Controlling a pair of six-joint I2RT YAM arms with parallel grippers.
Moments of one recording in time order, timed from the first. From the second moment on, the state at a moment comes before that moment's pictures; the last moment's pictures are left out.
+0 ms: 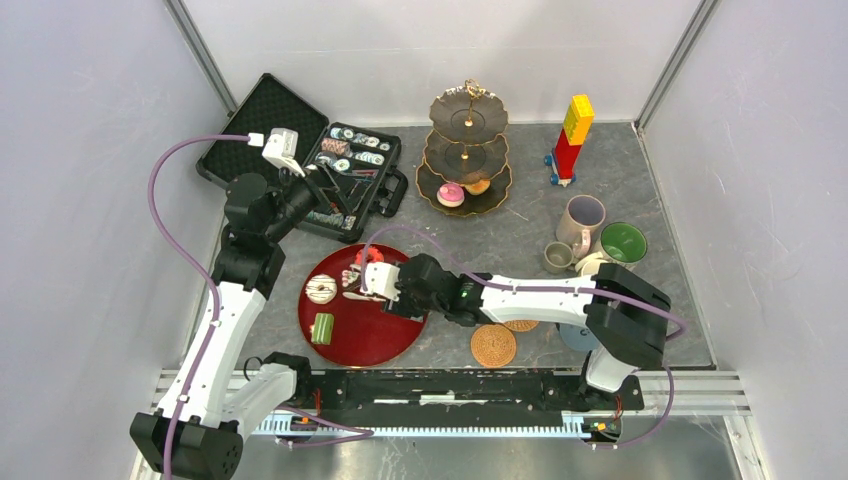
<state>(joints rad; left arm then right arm) -0.18 0.92 0.95 -0.07 0.43 -0.45 1.18 1.67 1.02 -0.04 0.13 -0.32</state>
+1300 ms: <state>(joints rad) -0.18 0.92 0.95 -0.06 0.44 -0.47 1.14 1.83 1.12 -0.10 0.09 -0.29</state>
